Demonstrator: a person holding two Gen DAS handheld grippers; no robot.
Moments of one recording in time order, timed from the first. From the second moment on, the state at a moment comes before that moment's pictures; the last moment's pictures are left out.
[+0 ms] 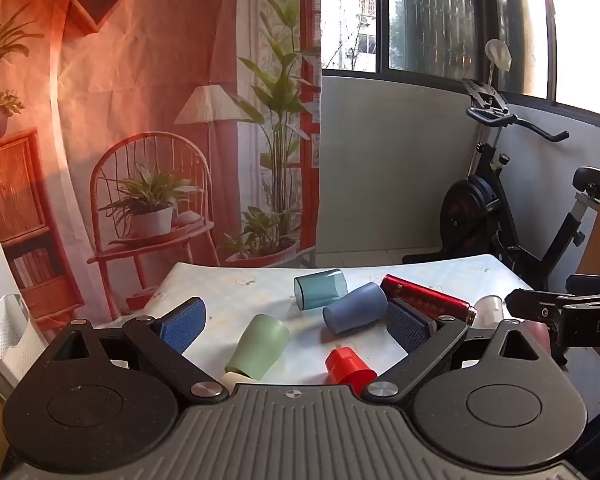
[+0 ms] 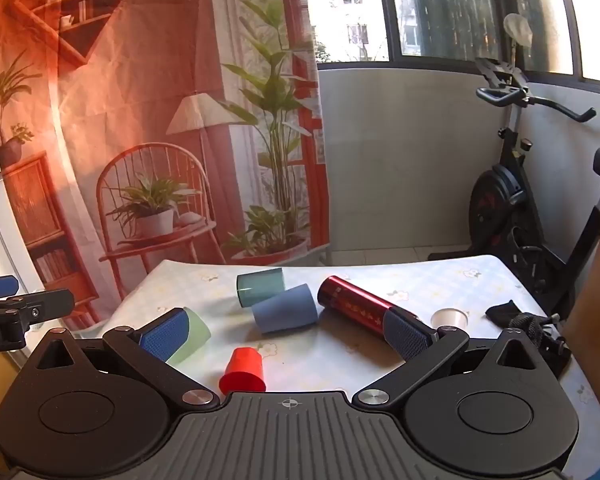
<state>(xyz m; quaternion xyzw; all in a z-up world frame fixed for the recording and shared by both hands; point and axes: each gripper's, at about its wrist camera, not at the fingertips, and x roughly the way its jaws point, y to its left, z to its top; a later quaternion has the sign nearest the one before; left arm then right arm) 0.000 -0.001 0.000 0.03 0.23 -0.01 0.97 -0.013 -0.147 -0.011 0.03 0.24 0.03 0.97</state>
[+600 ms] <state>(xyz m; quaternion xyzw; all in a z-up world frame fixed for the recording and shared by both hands) 0.001 0.002 -0.004 0.03 0.24 -0.01 0.97 -0.010 -0.147 -0.012 0.04 0.25 0.03 0.97</state>
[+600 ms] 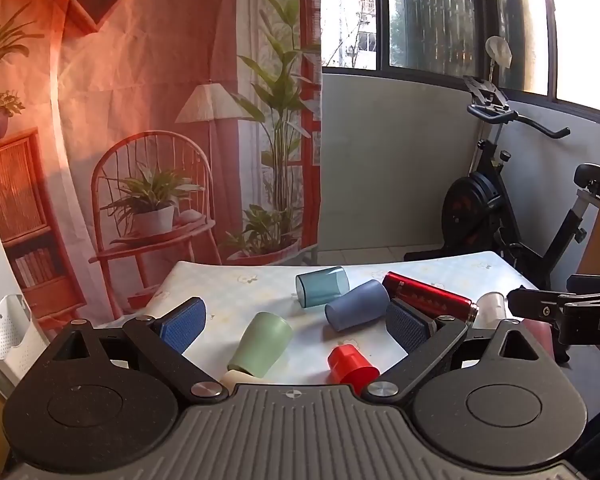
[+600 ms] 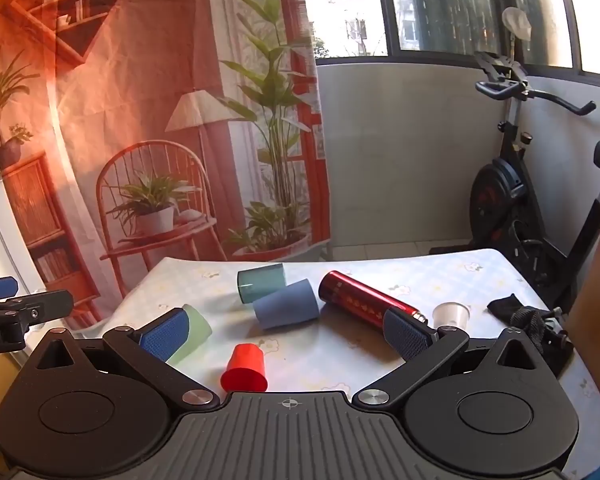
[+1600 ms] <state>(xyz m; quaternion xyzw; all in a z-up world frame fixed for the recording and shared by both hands) -0.001 0.001 0.000 0.02 0.23 -0.01 0.97 -0.012 -0.147 -0.012 0.04 0.25 0.03 0.97</state>
